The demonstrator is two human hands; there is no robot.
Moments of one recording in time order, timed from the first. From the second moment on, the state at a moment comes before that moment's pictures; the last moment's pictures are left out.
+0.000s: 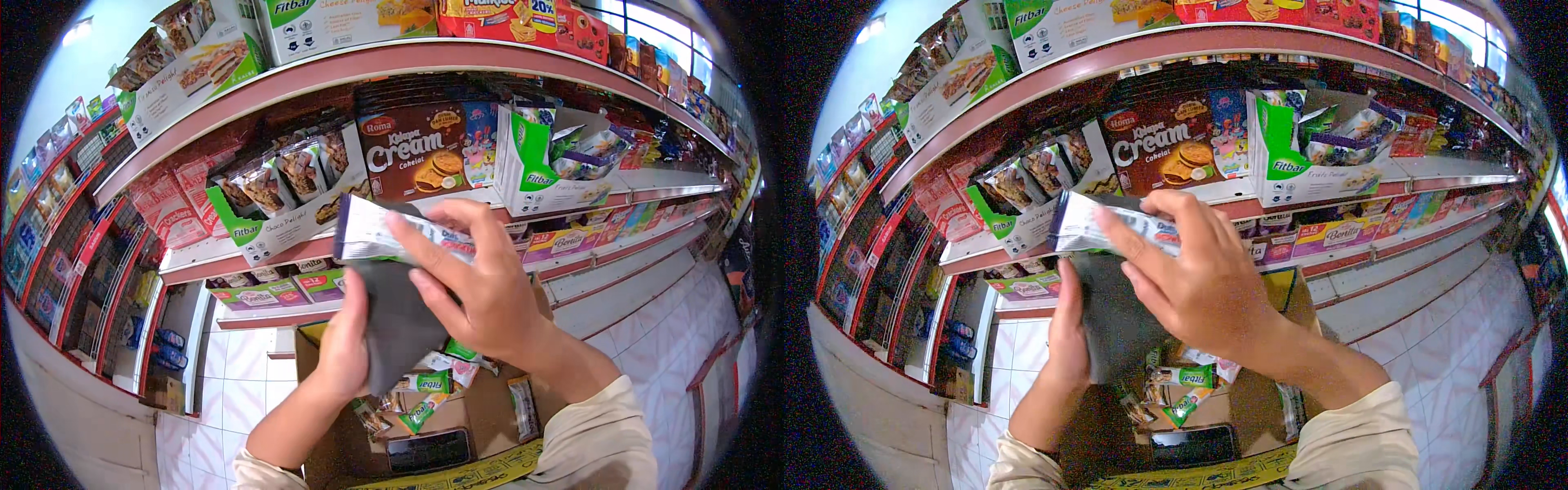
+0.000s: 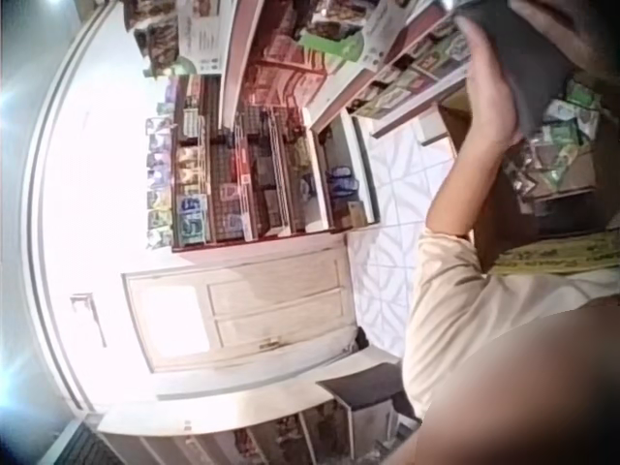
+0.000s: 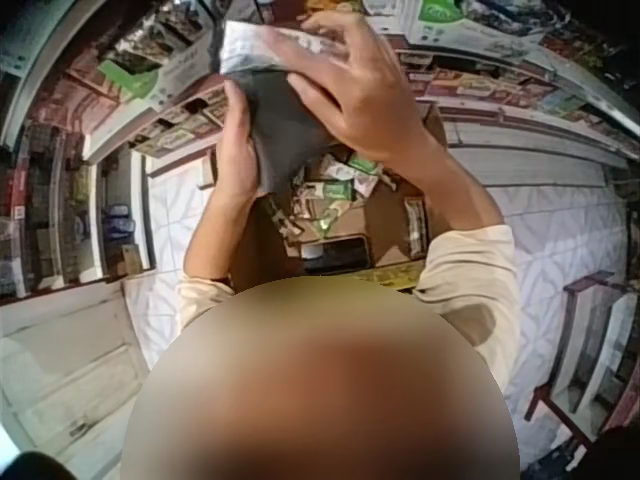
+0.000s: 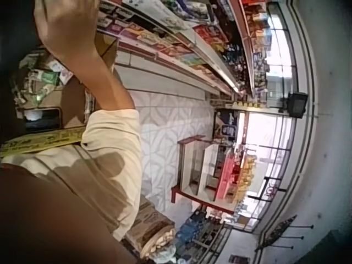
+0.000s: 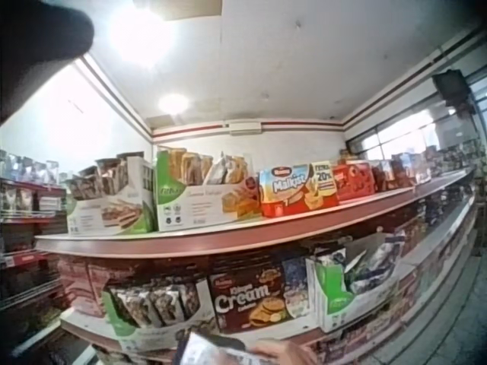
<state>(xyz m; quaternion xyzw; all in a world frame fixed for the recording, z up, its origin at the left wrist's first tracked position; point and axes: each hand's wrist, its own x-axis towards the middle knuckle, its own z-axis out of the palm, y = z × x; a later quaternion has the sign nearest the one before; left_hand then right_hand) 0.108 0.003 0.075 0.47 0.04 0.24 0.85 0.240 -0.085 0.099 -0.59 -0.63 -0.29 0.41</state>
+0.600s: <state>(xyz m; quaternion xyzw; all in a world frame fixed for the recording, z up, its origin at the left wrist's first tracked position) 0.104 -0.008 0.073 0.60 0.10 0.13 0.78 0.245 -0.086 0.103 -0.52 -0.64 -0.29 0.48</state>
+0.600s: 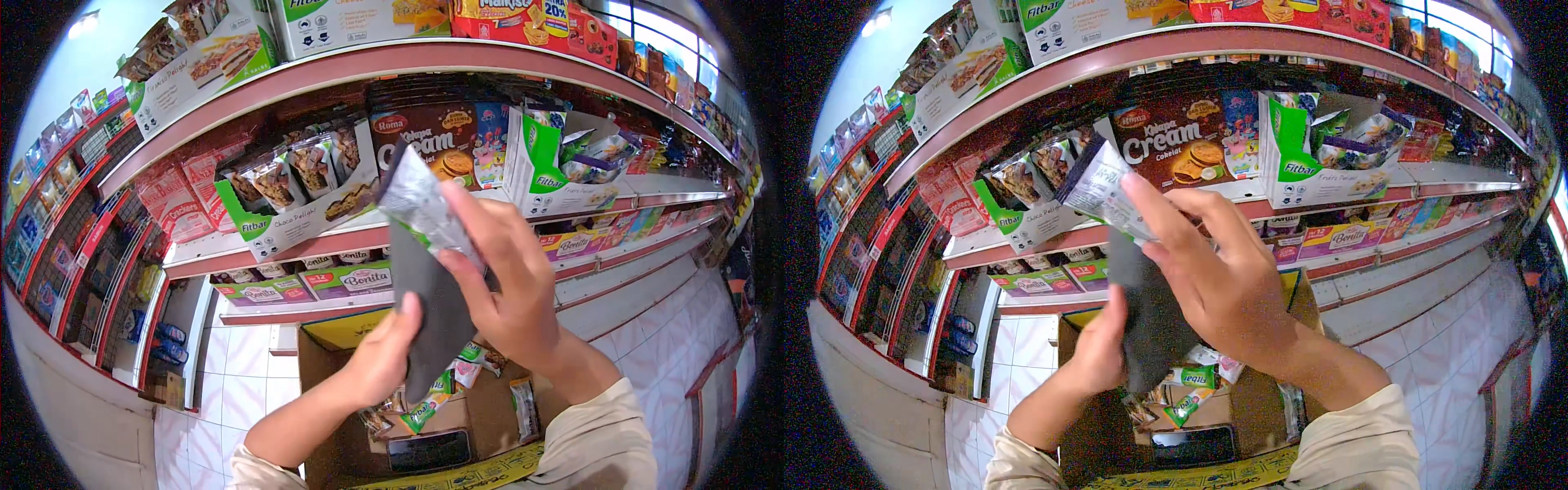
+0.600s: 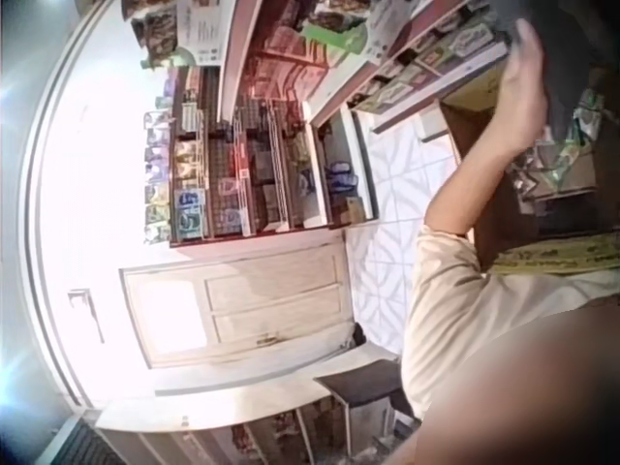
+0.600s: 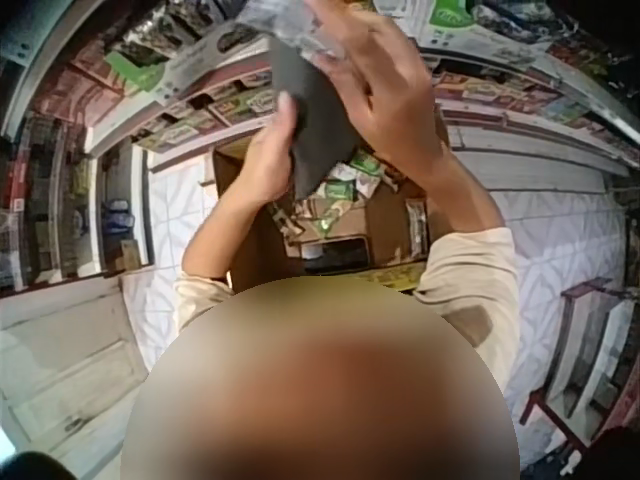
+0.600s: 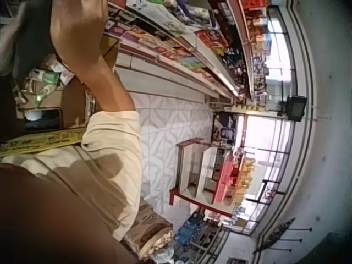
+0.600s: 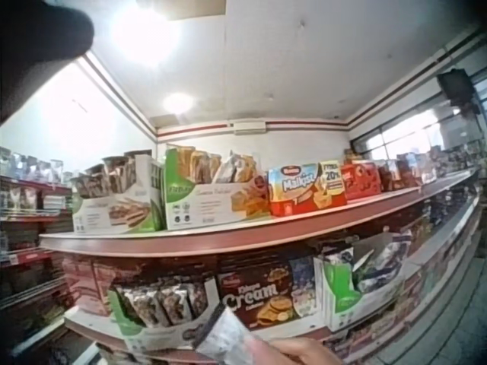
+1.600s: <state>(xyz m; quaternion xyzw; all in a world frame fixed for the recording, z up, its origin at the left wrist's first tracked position) 0.101 -0.001 0.073 0.44 -0.01 0.37 0.82 0.238 -0.084 0.097 -0.56 -0.66 -0.20 0.46</state>
